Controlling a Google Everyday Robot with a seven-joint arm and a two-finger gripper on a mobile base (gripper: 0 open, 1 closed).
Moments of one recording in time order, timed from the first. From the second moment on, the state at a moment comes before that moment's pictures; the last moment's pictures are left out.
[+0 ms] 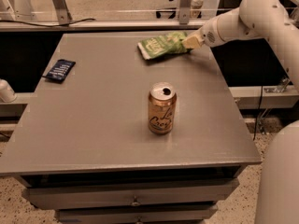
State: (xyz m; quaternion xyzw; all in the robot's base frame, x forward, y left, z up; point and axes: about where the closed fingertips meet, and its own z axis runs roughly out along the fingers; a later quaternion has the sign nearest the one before) arm 0.793 -0.150 0.869 -0.39 0.79 0.13 0.44
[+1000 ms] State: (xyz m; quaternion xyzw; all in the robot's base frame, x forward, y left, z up) arm 0.719 -0.074 0.949 -0.36 0.76 0.24 0.48
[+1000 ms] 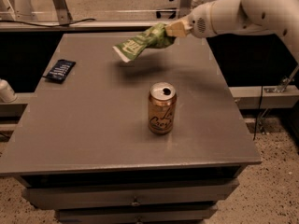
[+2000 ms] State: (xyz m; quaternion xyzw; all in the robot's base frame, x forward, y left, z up) arm 0.669 0.055 0.906 -0.40 0.76 0.23 0.46
